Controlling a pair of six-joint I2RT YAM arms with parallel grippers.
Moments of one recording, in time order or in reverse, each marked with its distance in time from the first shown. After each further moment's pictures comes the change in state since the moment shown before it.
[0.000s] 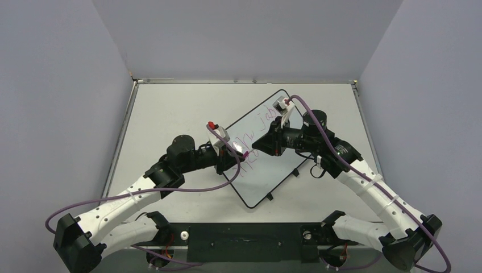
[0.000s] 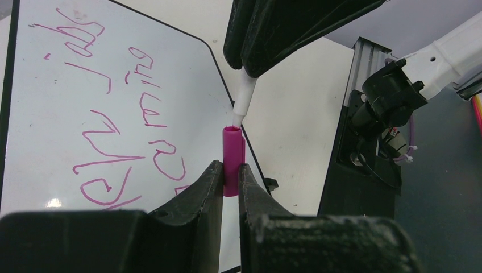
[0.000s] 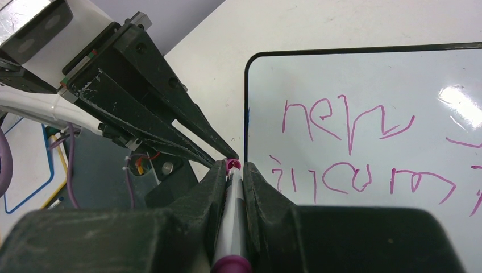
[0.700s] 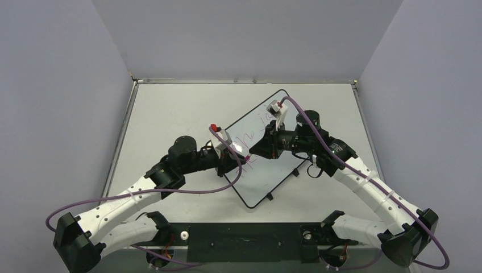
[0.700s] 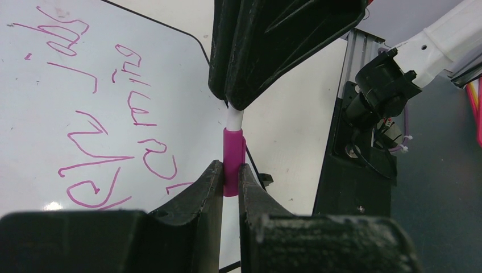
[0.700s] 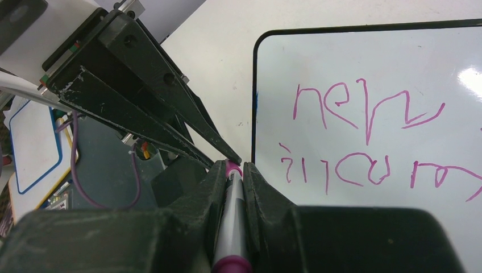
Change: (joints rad) left arm -0.021 0.004 0.000 -0.017 0.011 0.019; right arm 0.023 0.037 0.001 -0.037 -0.028 -0.008
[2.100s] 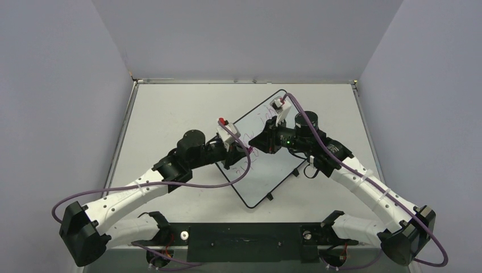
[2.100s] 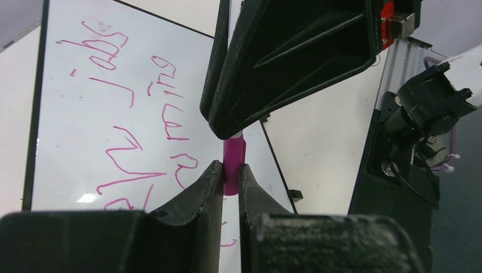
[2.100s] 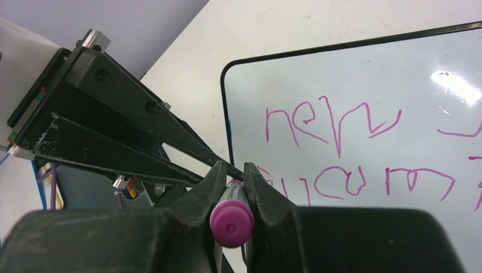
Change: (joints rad) left arm -0.032 0.098 0.080 0.001 -0.116 0.044; right arm 0.018 0.011 -0.038 0.100 0.136 0.083
